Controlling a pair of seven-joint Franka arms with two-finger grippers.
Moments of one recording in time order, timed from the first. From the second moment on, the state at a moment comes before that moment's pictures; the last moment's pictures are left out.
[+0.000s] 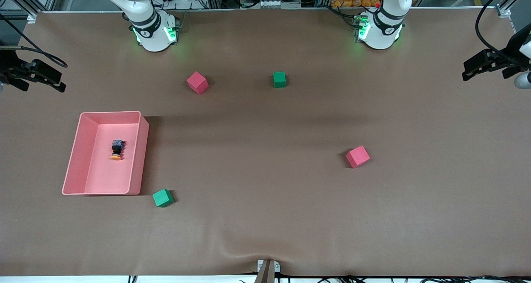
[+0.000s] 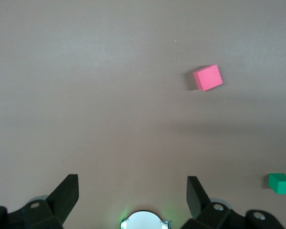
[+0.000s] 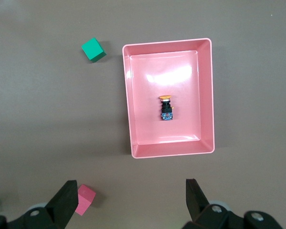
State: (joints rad) left arm 0.05 -0.03 -0.09 -1.50 0.04 1.39 -0.07; right arm -0.01 -0.05 -0.02 -1.57 0.01 1.52 0.03
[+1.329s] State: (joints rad) left arm 0.06 -0.04 -0.08 -1.49 0.04 1.37 -0.06; right arm -0.01 0.29 -0.09 -1.66 0.02 1.78 -0.01
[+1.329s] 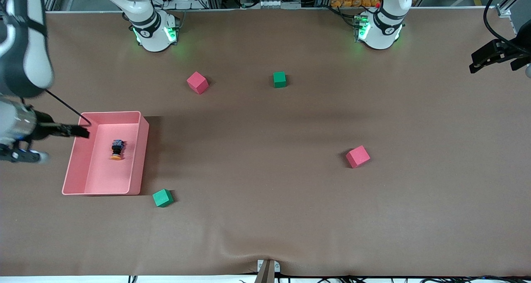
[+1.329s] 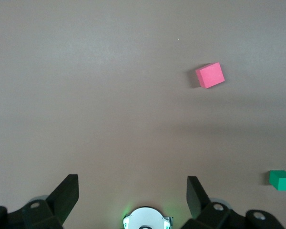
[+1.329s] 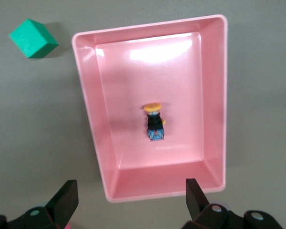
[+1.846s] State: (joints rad) left arm 0.06 -0.04 -0.08 -1.48 0.04 1.37 -0.06; right arm -0.04 0.36 -0.10 -1.96 0.02 2.20 -0.05
